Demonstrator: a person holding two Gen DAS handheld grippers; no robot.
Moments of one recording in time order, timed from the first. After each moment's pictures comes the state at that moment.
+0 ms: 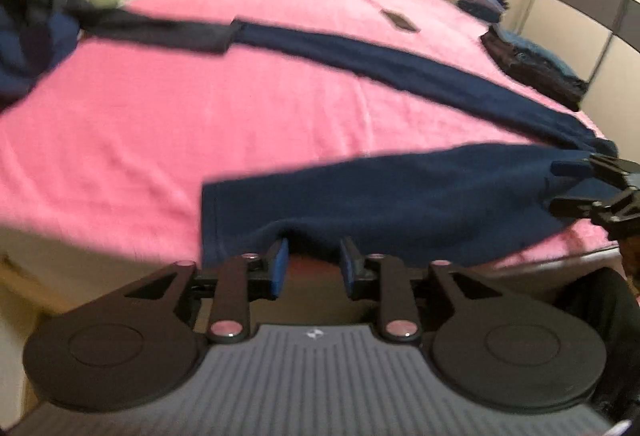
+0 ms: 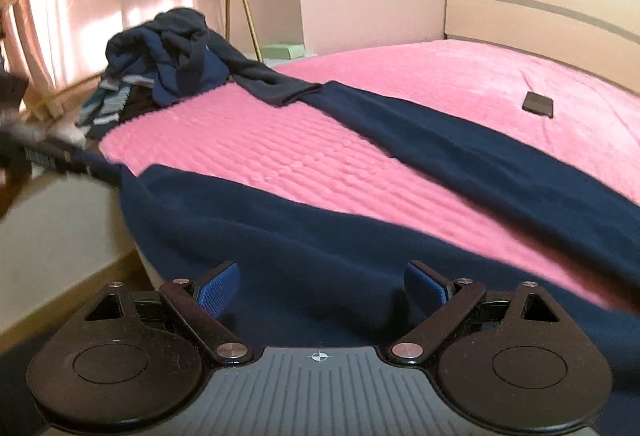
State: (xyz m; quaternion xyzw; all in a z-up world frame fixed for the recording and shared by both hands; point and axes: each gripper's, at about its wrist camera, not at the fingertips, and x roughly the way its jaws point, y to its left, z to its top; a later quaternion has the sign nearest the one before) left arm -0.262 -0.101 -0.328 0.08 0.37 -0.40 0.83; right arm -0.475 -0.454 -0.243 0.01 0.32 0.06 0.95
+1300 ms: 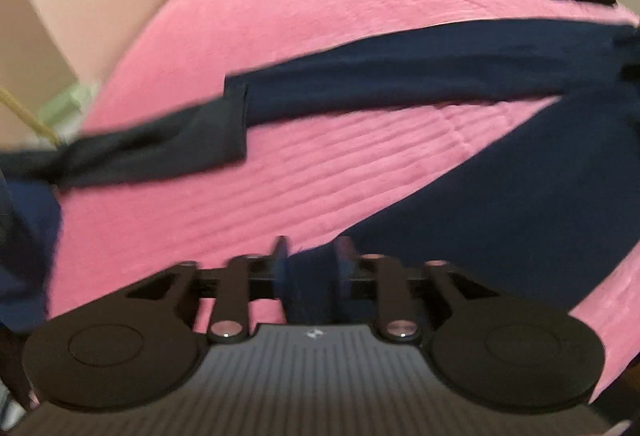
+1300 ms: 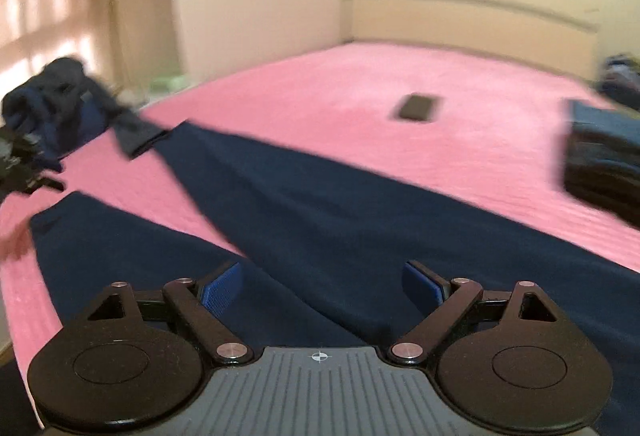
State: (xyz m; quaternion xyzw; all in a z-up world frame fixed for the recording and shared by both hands) left arm -0.134 -0.222 -0.322 0.32 0.30 -0.40 0.81; right arm -0.497 -0.619 -0.213 0.05 0.28 -0.10 0.95
